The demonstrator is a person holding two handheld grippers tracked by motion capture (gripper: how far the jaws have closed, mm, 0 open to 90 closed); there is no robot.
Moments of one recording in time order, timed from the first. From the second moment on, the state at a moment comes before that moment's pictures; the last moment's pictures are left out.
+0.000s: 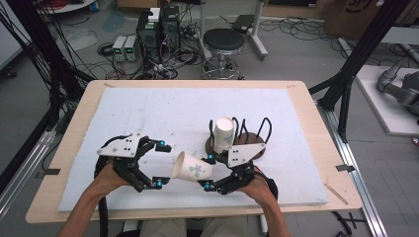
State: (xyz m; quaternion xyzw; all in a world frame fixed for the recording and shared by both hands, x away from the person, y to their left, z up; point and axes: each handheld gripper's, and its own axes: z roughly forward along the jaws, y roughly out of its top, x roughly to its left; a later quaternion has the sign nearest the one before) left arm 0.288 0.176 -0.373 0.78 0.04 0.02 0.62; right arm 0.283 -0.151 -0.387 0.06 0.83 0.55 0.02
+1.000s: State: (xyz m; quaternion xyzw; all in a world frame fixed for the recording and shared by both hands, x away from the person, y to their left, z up) left arm 0.290 0.162 -0.399 0.77 0.04 -0.01 0.64; right arm 0.285 -0.153 -0.397 0.05 0.80 0.59 0.00
